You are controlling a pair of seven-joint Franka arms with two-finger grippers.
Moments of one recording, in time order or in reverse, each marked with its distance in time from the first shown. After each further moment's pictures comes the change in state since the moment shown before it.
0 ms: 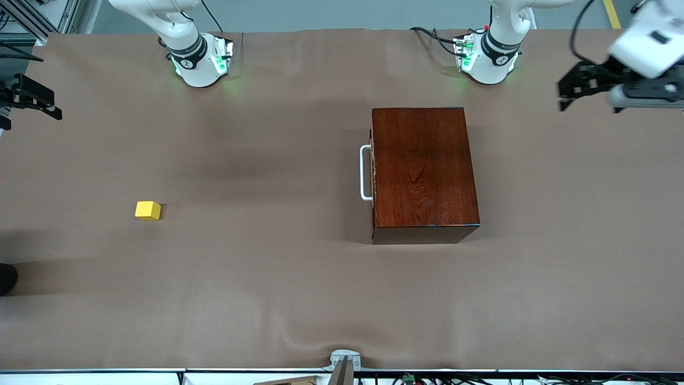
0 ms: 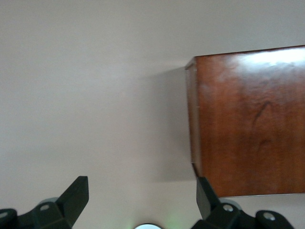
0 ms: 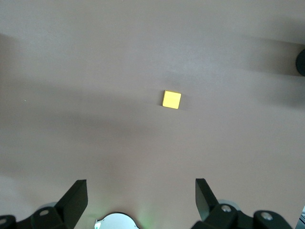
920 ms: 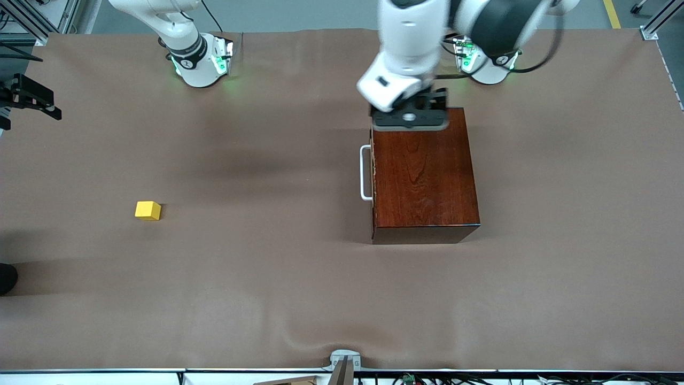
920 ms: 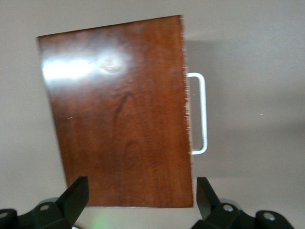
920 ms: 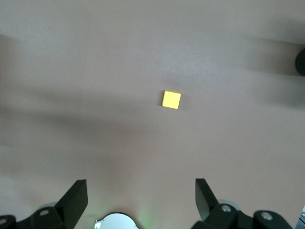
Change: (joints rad) left arm -0.413 0.389 -0.170 0.211 0.127 0.064 -0.553; right arm 0.000 0.000 -0.001 0.001 0.000 0.000 0.000
